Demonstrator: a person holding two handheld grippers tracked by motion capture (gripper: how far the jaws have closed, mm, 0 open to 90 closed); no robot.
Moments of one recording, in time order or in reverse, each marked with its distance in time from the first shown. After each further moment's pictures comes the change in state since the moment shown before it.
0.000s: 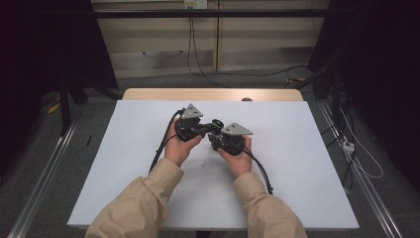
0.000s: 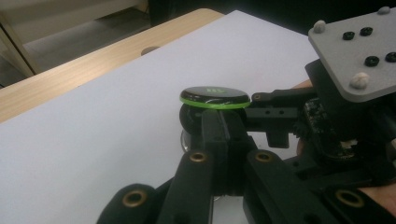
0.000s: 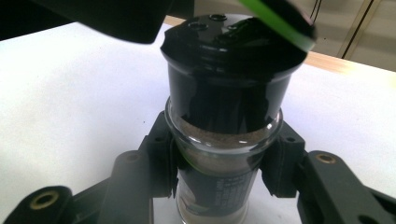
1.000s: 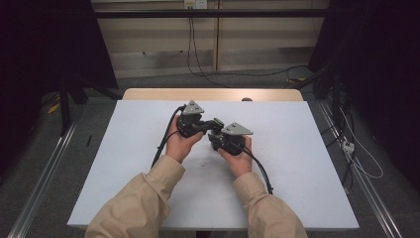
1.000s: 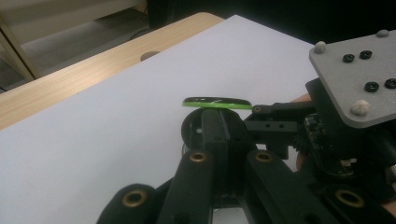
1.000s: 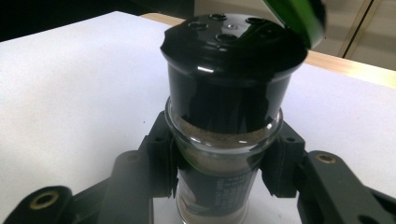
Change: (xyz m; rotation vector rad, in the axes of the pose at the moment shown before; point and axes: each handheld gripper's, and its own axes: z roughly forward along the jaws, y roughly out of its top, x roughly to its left) left arm 0.002 0.010 0.002 0.004 -0.003 -0.002; right arm 0.000 0.000 0.000 -0.002 0.000 0.005
